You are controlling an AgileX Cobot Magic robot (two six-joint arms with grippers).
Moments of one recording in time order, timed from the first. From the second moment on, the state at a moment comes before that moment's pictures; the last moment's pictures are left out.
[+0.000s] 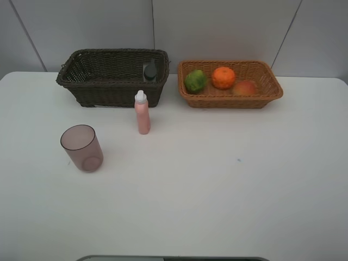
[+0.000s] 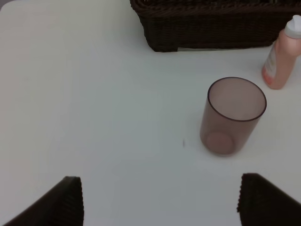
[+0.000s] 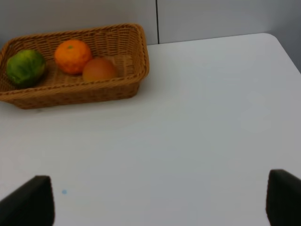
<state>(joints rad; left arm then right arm) -0.09 -0.01 -0.50 0.03 1.06 -0.02 -0.09 -0.01 -0.53 -0.03 1.06 0.02</state>
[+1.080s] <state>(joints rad) -0.14 1.08 -0.79 0.07 0.83 -0.03 -0.09 -0.01 -0.53 -0.03 1.06 0.02</state>
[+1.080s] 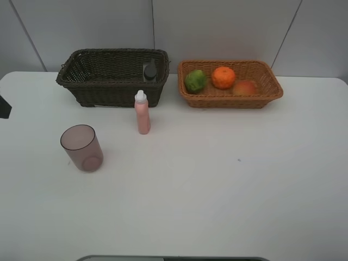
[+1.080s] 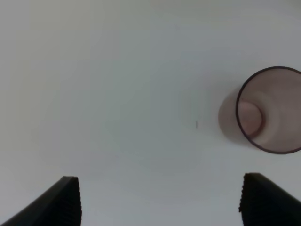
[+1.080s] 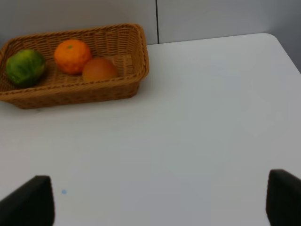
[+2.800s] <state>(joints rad) -0.32 1.74 -0.82 0.05 0.49 -0.04 -0.09 -0.01 -0.53 -0.03 1.06 0.02</state>
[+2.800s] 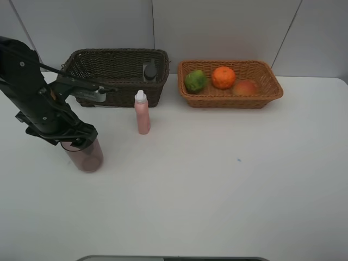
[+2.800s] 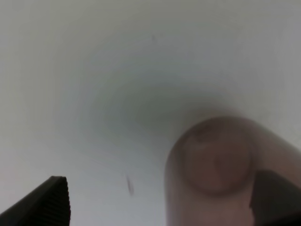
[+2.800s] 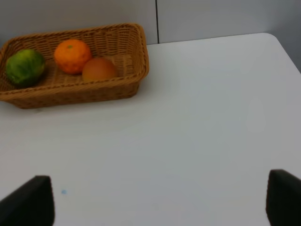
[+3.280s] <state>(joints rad) -0.32 1.80 -0.82 0.05 0.46 -0.03 -0.09 -0.01 -0.53 -0.03 1.06 0.02</state>
